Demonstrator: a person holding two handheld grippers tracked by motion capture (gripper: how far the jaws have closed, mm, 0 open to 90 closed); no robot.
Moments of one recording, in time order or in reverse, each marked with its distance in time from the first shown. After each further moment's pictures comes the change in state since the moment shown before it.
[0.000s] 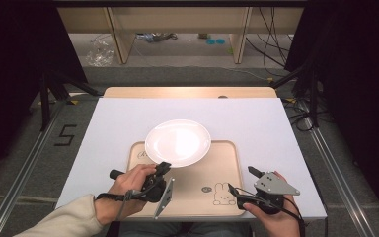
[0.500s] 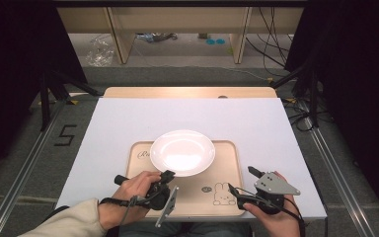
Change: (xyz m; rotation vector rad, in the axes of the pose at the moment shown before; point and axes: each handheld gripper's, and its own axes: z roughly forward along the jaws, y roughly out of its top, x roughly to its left) left arm -0.016 0.008 0.004 -0.030 -0.072 0.022; right arm 0.000 0.000 0.001 -0.011 0.005 0.005
